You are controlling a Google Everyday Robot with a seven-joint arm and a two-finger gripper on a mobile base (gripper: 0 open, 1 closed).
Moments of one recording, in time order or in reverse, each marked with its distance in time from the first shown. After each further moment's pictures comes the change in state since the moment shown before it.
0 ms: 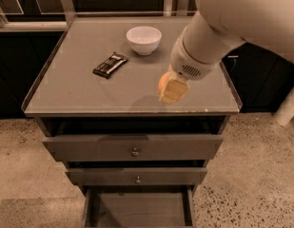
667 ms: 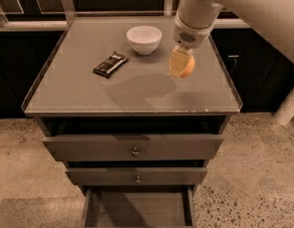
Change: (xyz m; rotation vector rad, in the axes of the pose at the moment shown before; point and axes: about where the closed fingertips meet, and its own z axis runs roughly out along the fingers) arm 0.010 -0.092 0.030 0.001 0.203 0.088
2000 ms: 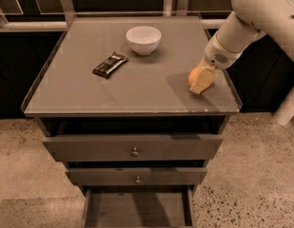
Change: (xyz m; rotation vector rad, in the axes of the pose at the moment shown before) arm 0.071 -0.023 0.077 -0.210 -0.170 0.010
